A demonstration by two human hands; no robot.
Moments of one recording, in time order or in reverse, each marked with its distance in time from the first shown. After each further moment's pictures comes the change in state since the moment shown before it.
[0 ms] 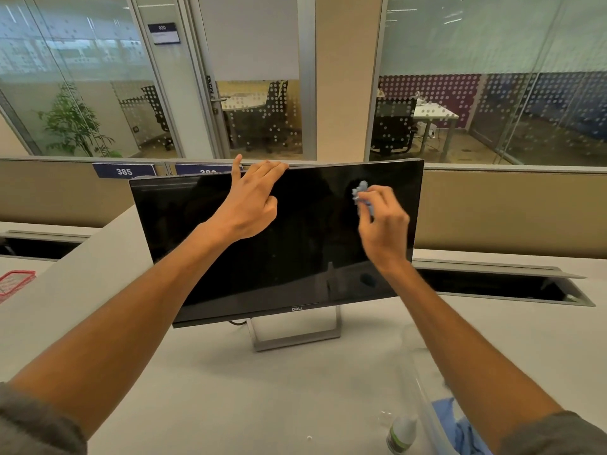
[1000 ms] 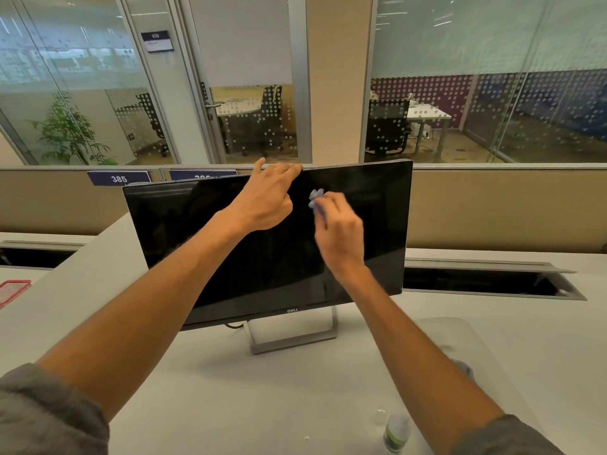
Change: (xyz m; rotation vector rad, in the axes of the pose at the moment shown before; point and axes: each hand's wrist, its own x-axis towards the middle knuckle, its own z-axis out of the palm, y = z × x) left_hand 0.029 0.031 0.005 0.124 -0.120 0.048; right_hand -0.011 -0.046 0.031 -0.003 -0.025 -0.033
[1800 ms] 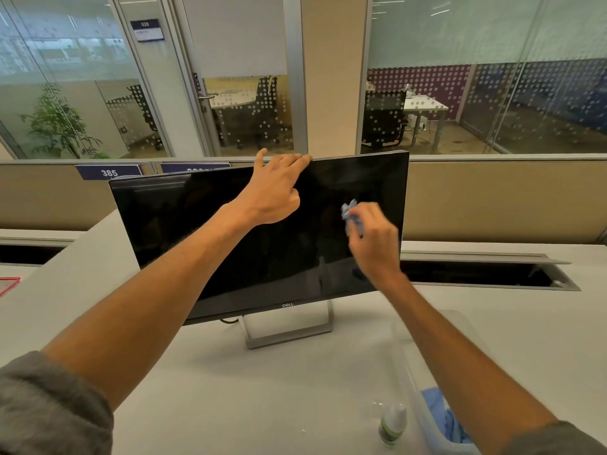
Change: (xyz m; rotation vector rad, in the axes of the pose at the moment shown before) left_hand 0.009 0.013 0.006 -0.021 -0.011 0.010; right_hand -0.027 0.061 -0.033 -0.002 -0.052 0.042
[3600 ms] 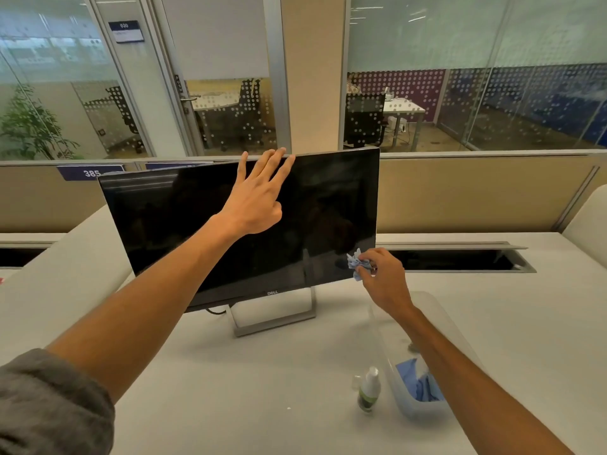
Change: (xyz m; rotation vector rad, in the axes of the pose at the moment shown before) left_hand -0.024 0.007 0.018 0.226 0.076 0.029; right_hand -0.088 0.036 -0.049 0.040 -0.287 0.418
